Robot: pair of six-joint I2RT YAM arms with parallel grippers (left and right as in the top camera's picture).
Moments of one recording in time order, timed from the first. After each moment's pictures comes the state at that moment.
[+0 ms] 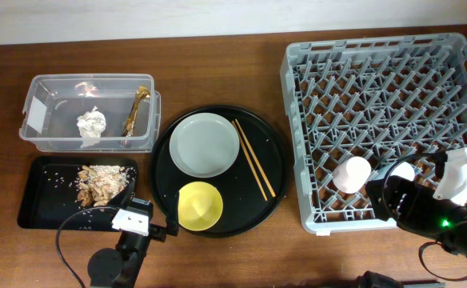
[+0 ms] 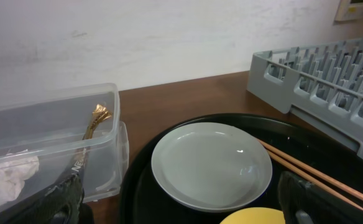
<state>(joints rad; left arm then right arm) -0.12 0.01 0.04 -0.11 0.17 0.05 -0.40 0.93 1.48 -1.61 -0.46 0.07</state>
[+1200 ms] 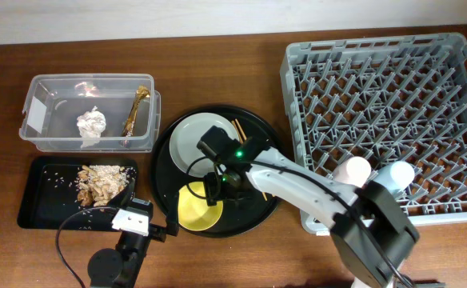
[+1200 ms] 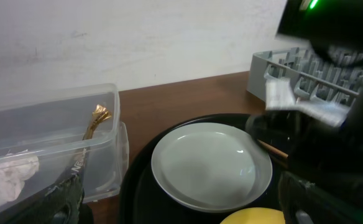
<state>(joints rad) -0.12 0.01 0.04 -0.11 0.17 0.05 0.79 1.90 1.35 -0.85 -0.24 0.65</state>
